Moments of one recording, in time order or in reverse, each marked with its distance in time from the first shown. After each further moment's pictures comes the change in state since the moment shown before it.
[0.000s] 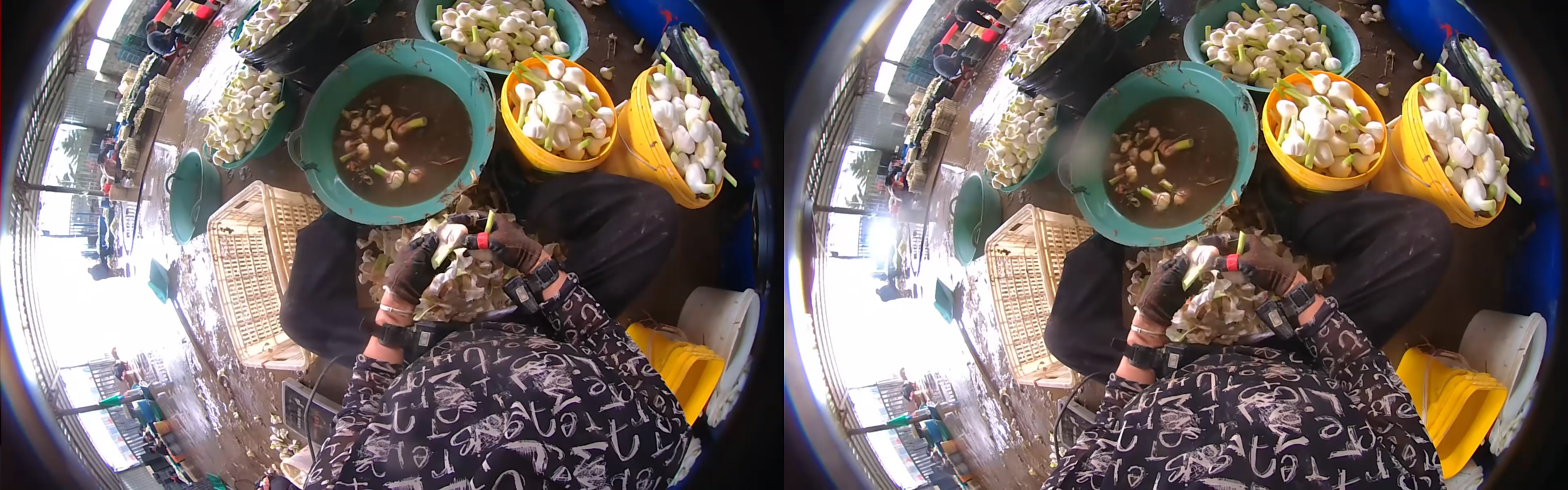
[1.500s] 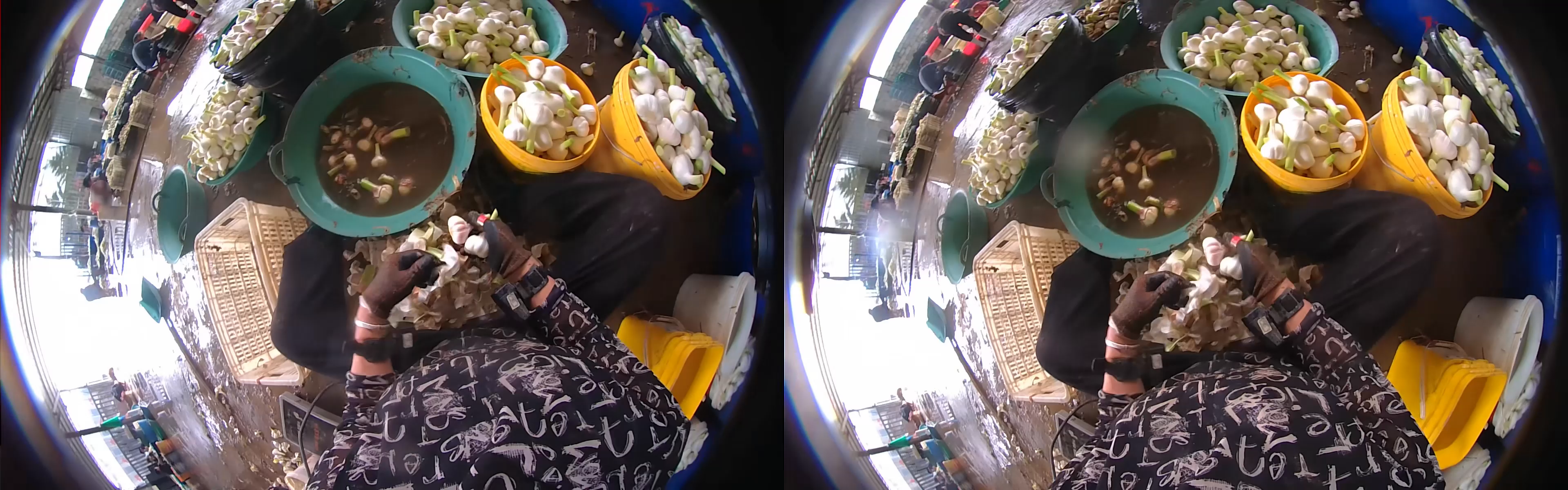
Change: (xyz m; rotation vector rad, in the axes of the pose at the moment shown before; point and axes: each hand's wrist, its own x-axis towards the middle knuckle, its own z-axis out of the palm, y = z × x) left_hand 0.003 0.033 -0.018 -0.191 -0.130 -0.284; right_hand 0.002 0.051 -0.030 0.387 0.179 -0.030
